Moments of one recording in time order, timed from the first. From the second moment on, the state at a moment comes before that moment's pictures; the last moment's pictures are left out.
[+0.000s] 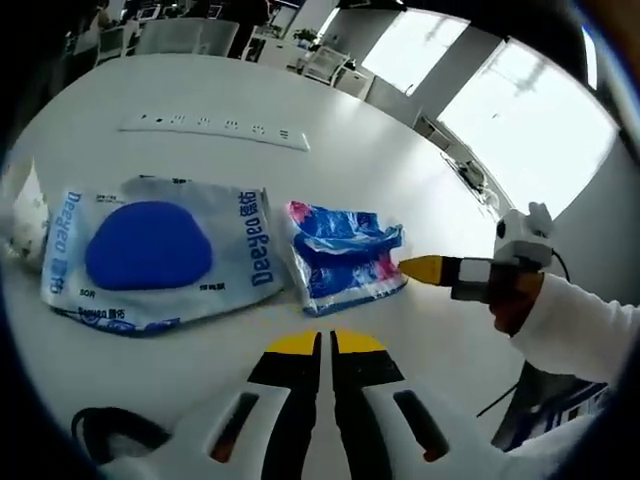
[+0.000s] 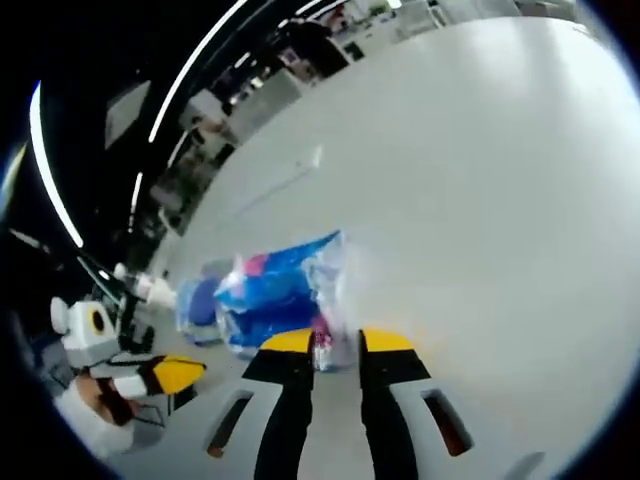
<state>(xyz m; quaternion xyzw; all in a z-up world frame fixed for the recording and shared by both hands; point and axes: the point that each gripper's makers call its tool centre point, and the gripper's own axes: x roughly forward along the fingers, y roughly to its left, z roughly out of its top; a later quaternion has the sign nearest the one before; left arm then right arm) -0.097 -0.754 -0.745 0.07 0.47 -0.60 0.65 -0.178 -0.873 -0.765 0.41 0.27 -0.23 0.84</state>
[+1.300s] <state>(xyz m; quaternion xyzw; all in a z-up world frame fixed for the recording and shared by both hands) -0.058 -0.627 -0.714 0.07 0.43 -0.56 0.71 -0.257 -0.764 -0.714 0.41 0.21 -0.23 0.86</state>
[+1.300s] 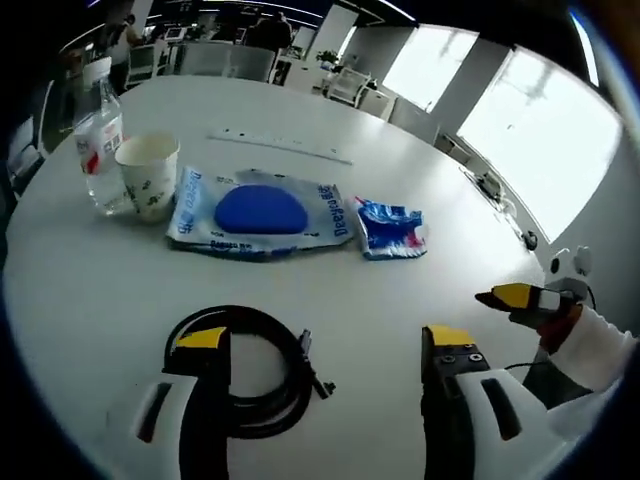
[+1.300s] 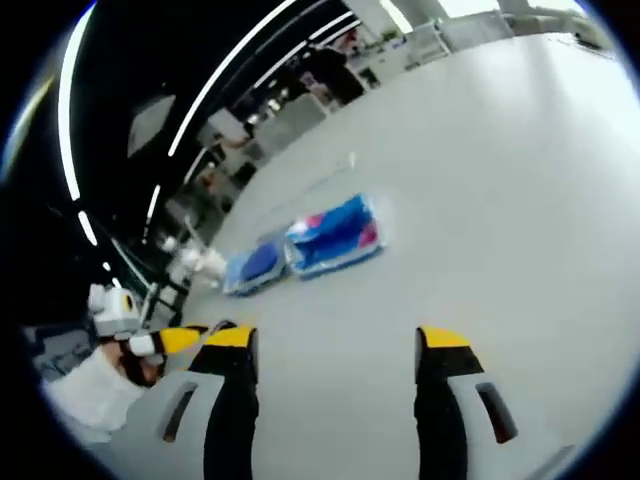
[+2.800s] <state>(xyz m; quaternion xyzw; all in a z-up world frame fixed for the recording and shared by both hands) -0.078 -0.611 -0.756 0.16 0.44 -0.58 0.67 -0.292 -0.728 -0.717 0.46 0.18 -0.25 0.83</state>
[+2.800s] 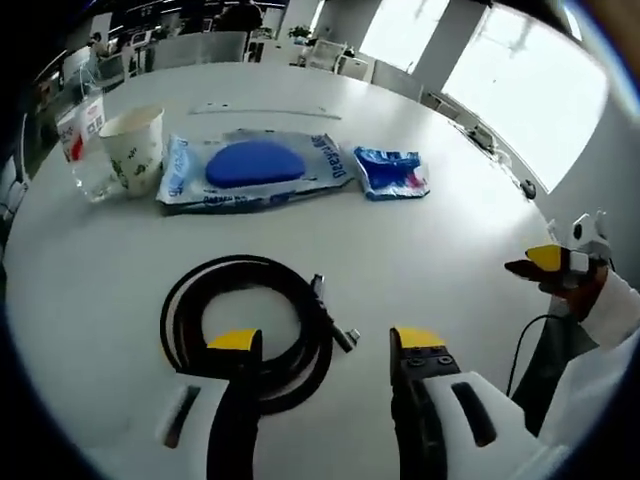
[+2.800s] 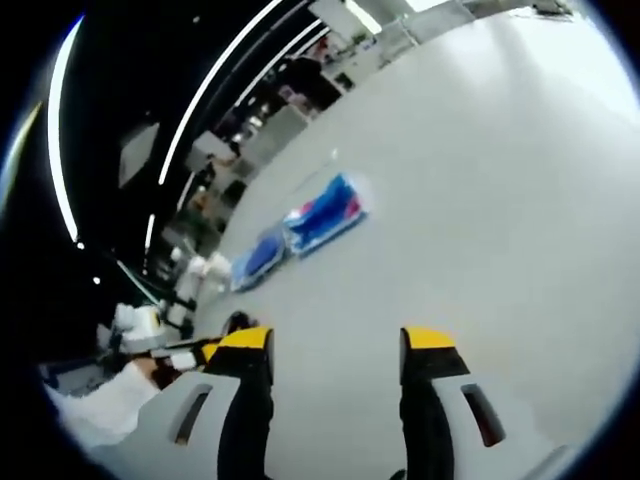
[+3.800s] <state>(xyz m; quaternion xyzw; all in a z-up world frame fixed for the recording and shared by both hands) -0.116 -0.645 -0.678 -0.03 0.44 -0.67 0.59 -0.287 -0.728 -0.720 0.48 0.17 -0.24 0.83</state>
